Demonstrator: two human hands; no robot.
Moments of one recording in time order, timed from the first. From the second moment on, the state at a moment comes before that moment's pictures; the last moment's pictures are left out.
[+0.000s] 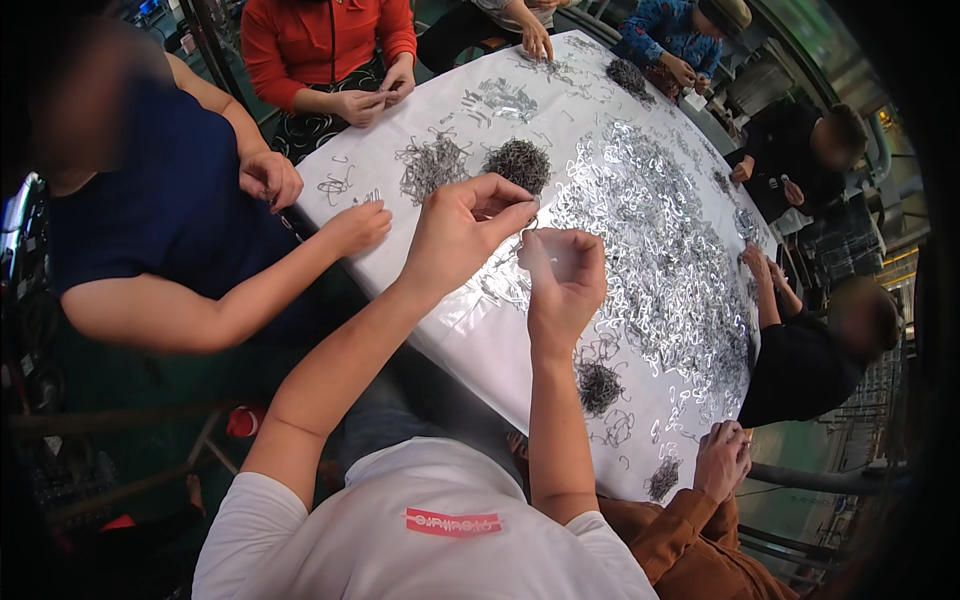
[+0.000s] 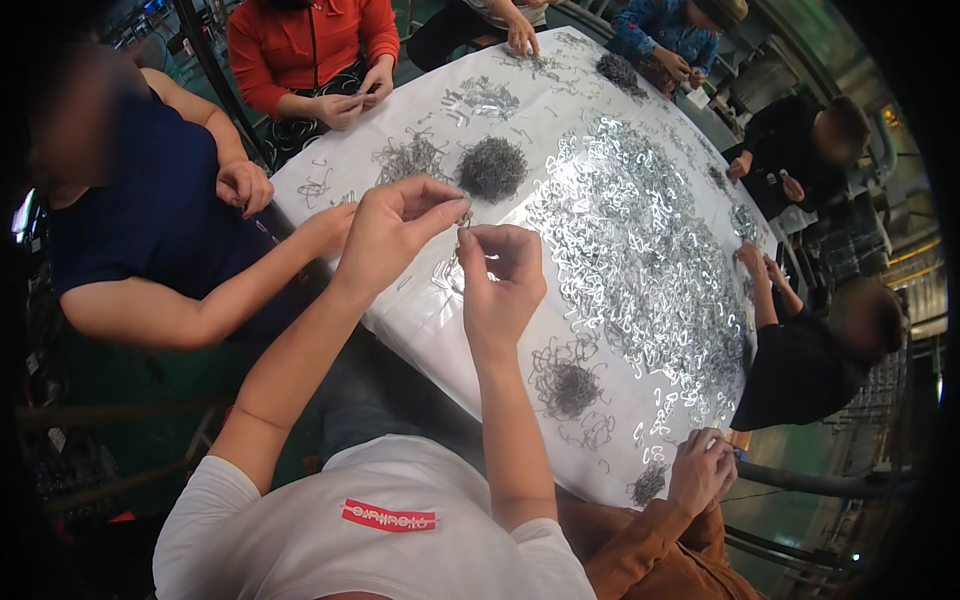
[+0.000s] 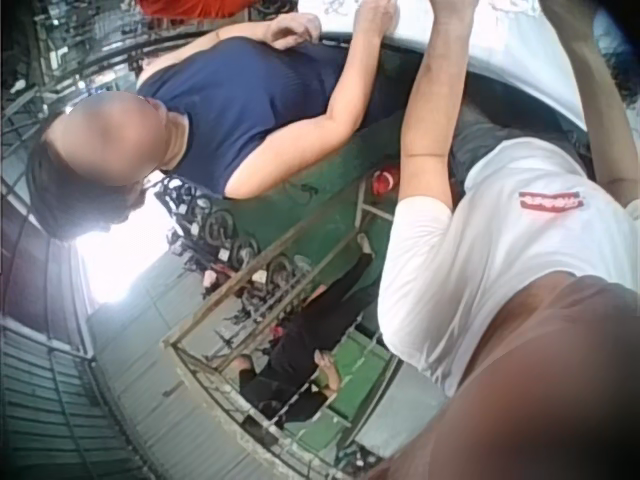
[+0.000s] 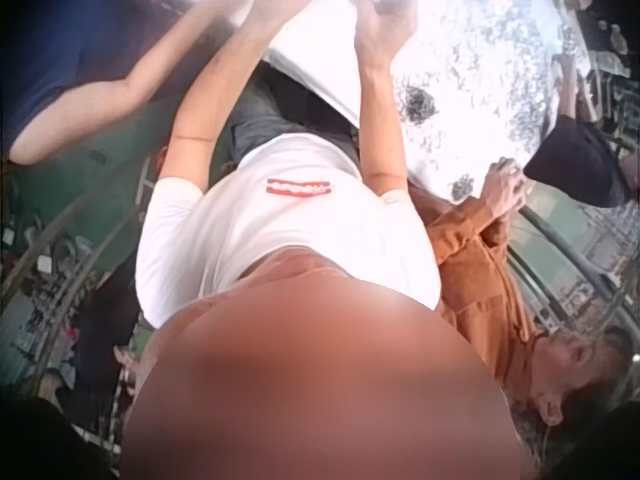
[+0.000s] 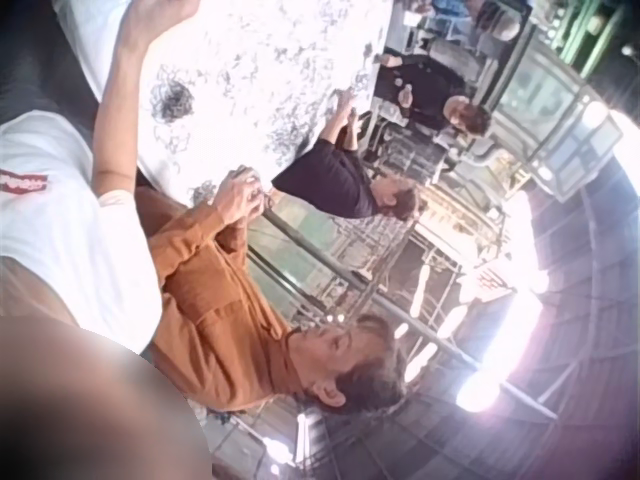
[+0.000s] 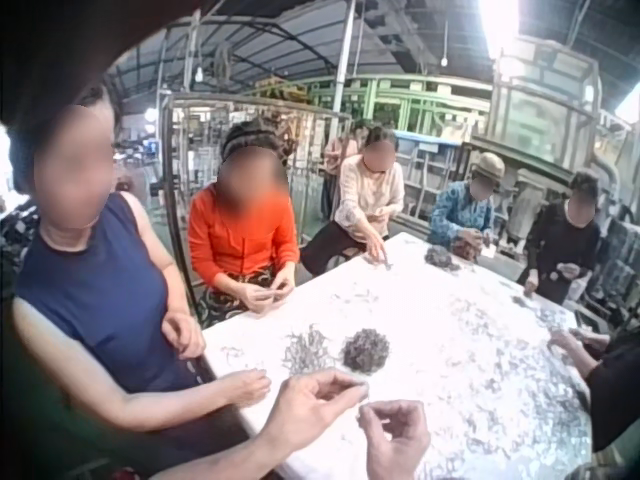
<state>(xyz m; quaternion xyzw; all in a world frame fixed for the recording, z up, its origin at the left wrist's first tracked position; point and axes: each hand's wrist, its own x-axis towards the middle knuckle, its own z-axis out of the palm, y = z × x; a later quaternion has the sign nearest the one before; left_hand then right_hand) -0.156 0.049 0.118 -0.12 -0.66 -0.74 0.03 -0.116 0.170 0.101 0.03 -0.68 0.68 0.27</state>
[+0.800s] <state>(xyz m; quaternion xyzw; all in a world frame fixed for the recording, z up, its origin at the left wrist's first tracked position) -0.145 0.049 0.149 -0.17 -0.68 -0.70 0.15 -0.106 0.193 -0.014 0.00 -0.80 0.60 0.06</state>
